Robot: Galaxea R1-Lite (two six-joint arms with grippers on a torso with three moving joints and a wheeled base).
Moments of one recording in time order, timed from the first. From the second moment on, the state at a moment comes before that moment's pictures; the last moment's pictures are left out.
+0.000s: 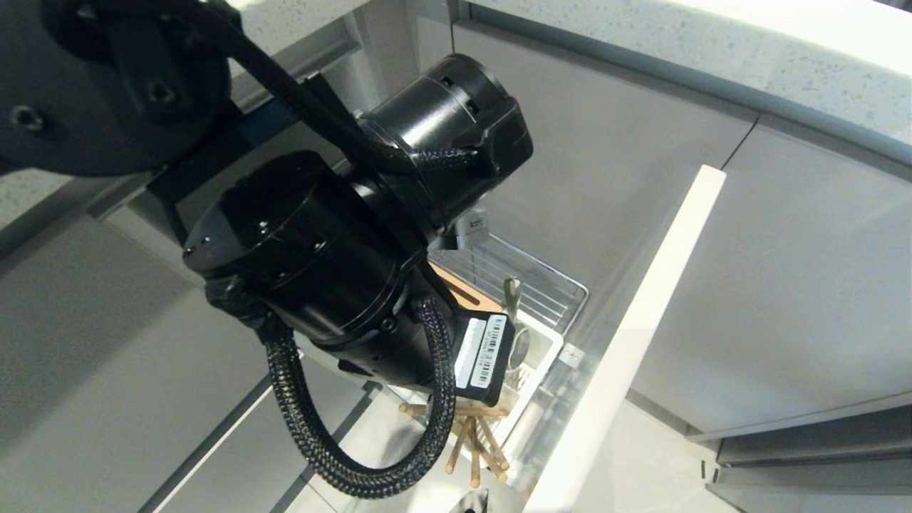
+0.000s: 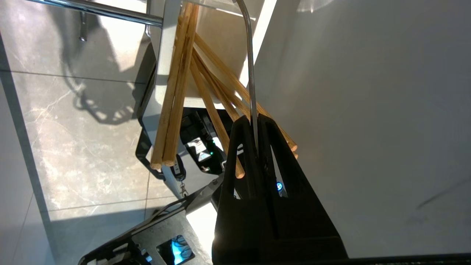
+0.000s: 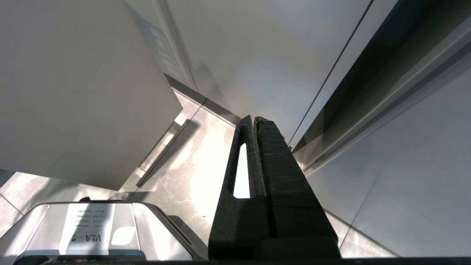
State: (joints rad) left arm -1.04 1.83 -1.92 1.15 0.18 -0.55; right arm 0.00 0.00 0.00 0.00 0.00 0.03
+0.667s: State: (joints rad) left arm -1.04 1.89 -1.92 1.16 0.18 -0.55; right arm 0.00 0.00 0.00 0.00 0.00 0.03
